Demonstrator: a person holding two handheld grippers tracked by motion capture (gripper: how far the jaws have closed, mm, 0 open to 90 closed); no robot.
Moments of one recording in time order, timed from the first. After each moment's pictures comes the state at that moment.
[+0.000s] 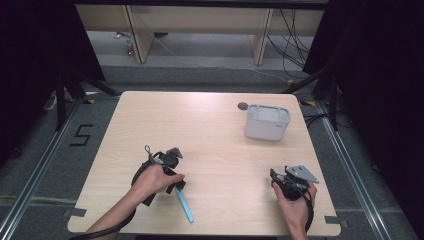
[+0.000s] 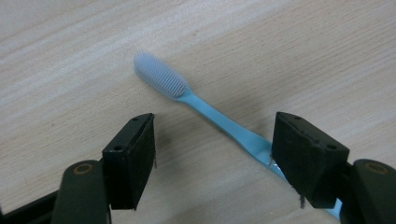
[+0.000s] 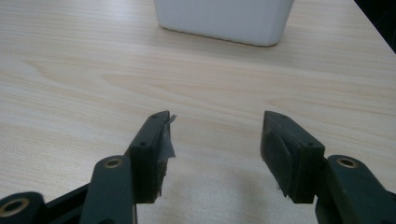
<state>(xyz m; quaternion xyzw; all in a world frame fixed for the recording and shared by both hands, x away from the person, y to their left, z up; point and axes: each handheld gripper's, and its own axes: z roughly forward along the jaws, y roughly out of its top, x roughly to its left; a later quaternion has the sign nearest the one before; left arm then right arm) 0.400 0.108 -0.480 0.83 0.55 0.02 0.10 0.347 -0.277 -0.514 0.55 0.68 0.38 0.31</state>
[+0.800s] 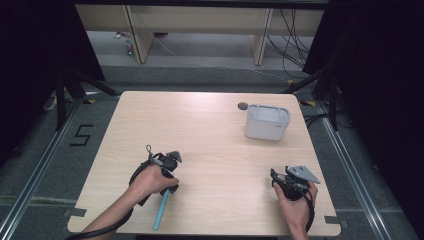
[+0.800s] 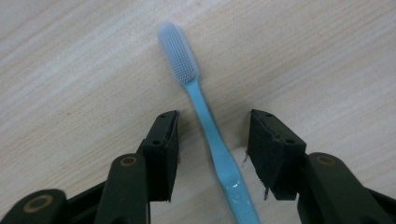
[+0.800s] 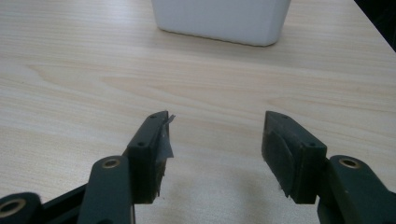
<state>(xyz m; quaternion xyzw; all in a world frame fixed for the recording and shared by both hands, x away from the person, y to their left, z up) 0.395 0.114 -0.480 0.86 0.50 0.02 0.06 0.347 -0.279 -0.513 0.56 0.67 0.39 0.30</state>
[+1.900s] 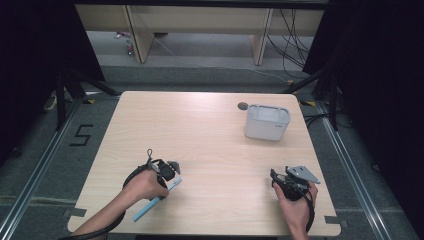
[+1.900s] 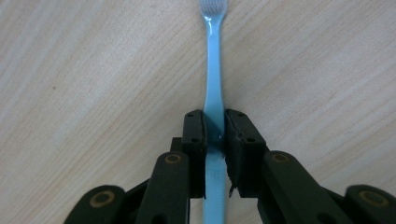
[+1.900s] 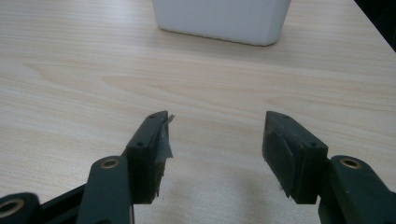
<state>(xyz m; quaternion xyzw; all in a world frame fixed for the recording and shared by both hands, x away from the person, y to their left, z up) 0.377 0.124 -0.481 0.92 0.38 0.01 0.02 0.345 -0.276 -0.513 0.57 0.66 0.39 0.30</state>
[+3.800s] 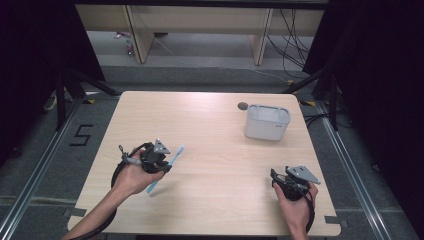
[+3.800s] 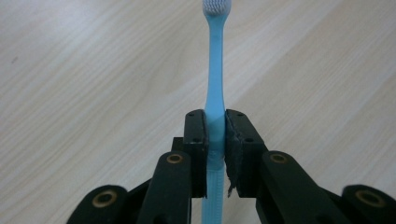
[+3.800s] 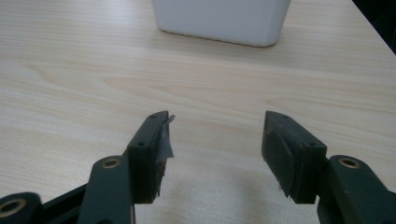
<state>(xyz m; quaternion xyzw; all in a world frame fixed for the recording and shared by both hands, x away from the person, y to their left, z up) 0.384 0.152 -0.432 0.87 0.37 0.16 0.29 0.345 -0.280 -0.512 0.56 0.67 0.38 0.31</state>
